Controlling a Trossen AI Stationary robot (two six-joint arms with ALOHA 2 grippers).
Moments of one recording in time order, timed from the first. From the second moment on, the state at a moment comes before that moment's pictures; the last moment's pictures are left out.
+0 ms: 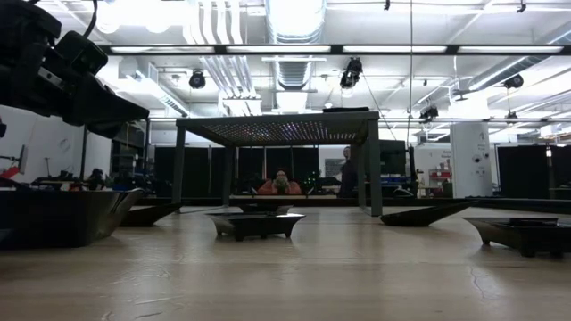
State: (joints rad) left arm 0.00 0.26 0.01 0.03 -0.08 -0.09; right arm 1.09 1.92 1.34 -0.98 0.32 1.02
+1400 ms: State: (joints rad) left arm 0.00 0.26 0.01 0.03 -0.08 -0.09; right arm 1.08 1.92 1.42 -1.18 0.41 0.98
